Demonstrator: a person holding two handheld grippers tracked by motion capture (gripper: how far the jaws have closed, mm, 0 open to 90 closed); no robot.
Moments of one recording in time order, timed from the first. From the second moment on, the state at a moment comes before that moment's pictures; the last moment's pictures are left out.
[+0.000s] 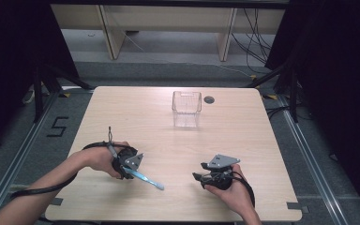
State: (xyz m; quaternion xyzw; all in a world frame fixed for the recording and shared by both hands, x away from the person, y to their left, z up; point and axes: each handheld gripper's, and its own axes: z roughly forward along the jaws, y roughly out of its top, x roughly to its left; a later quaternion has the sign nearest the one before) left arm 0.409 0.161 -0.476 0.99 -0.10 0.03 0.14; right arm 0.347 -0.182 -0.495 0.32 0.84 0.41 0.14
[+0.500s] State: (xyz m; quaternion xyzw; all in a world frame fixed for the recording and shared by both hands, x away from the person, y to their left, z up) left arm 0.415 0.155 -0.480 0.99 -0.10 0.01 0.13; right arm 0.347 -0.180 -0.496 0.32 0.85 0.41 0.13
